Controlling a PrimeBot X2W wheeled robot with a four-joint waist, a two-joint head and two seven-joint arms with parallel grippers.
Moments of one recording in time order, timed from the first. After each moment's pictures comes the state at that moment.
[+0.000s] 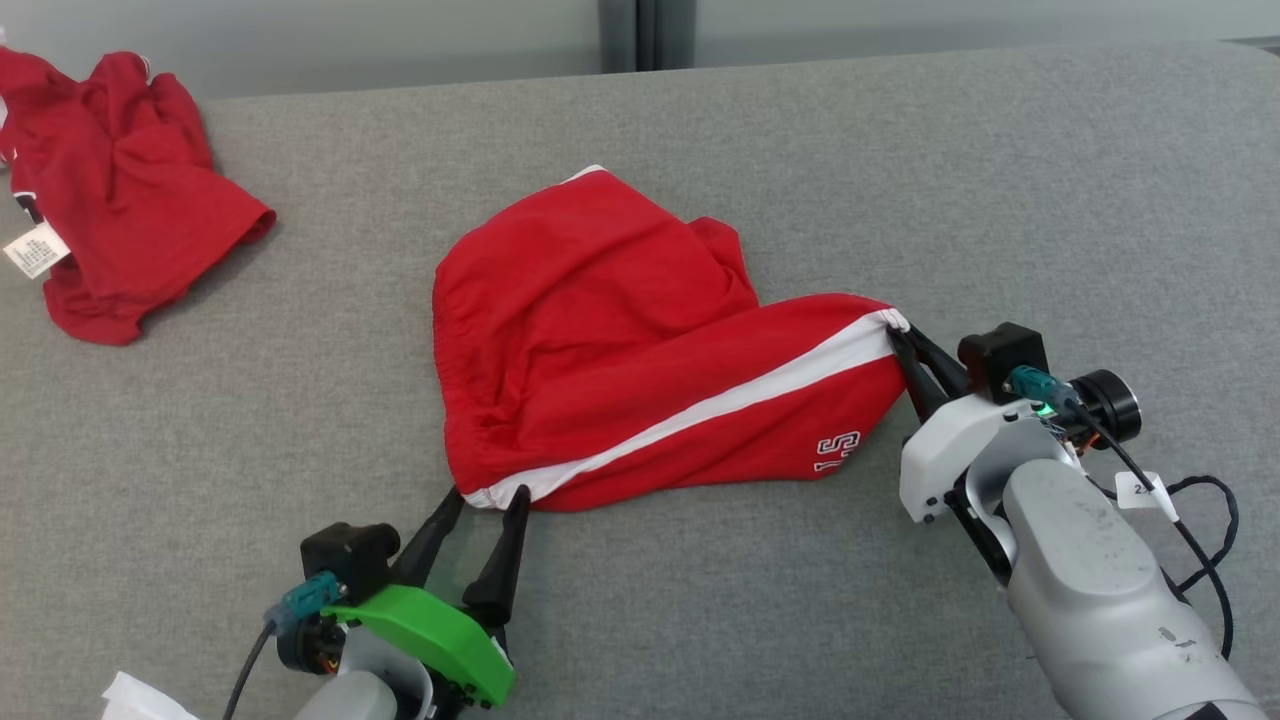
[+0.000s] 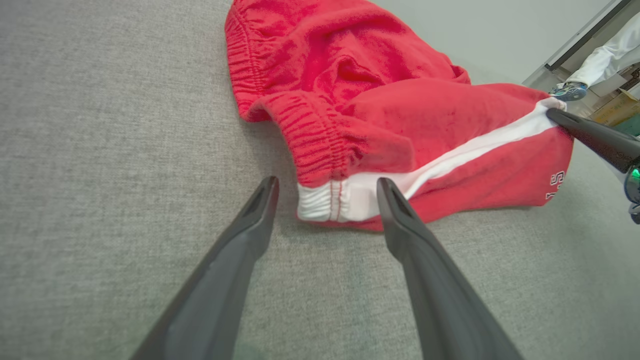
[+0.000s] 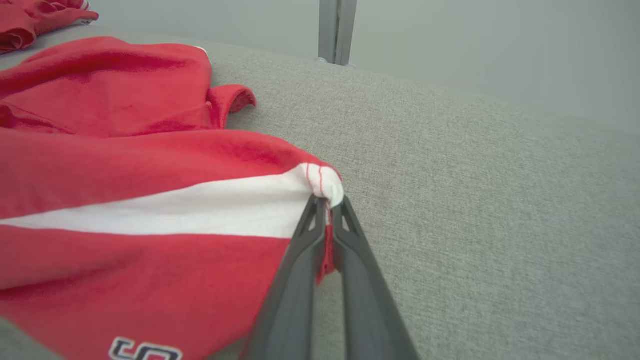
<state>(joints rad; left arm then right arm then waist) -0.26 0.24 -0.59 0.49 -0.77 -0.13 -0.26 -0.62 -0.07 0.16 0.86 0.05 0.13 -0.26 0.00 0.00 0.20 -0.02</state>
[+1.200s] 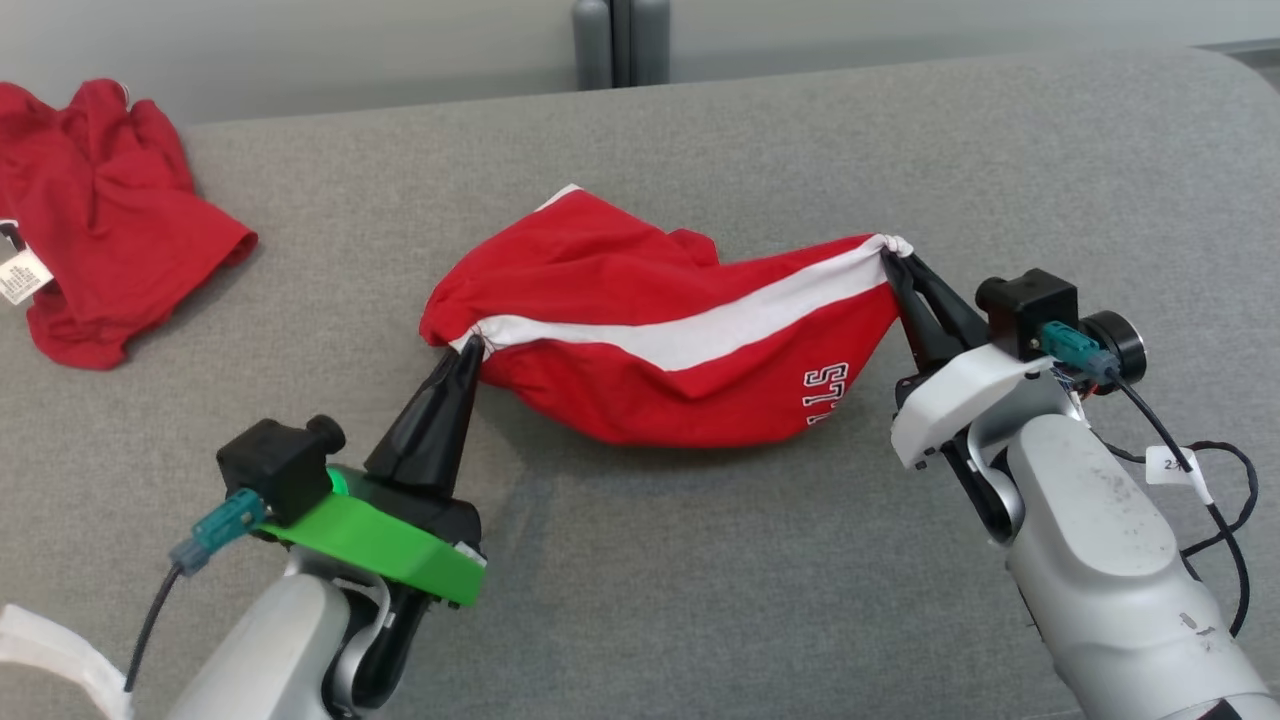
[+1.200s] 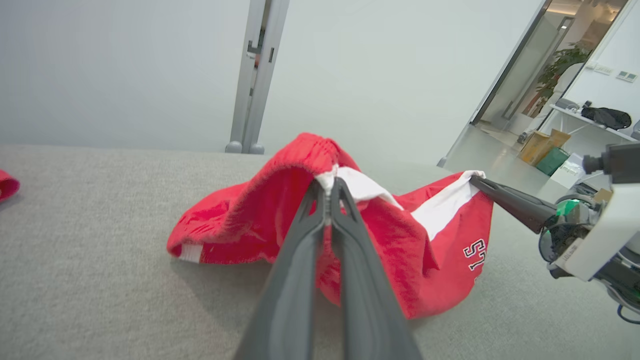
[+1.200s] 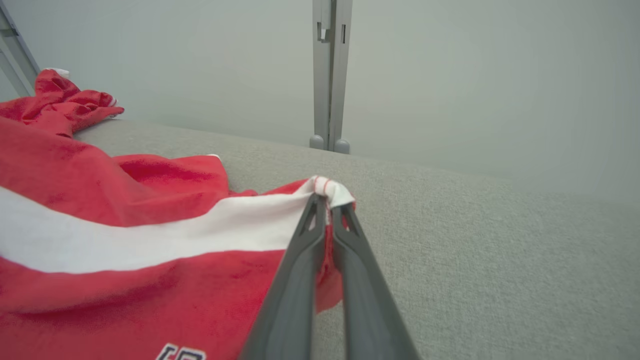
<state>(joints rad) -0.33 0.31 -0.54 0.18 -0.74 -0.13 -0.26 -0.62 -0.09 0.19 0.67 0.14 0.13 -0.26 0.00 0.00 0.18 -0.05</state>
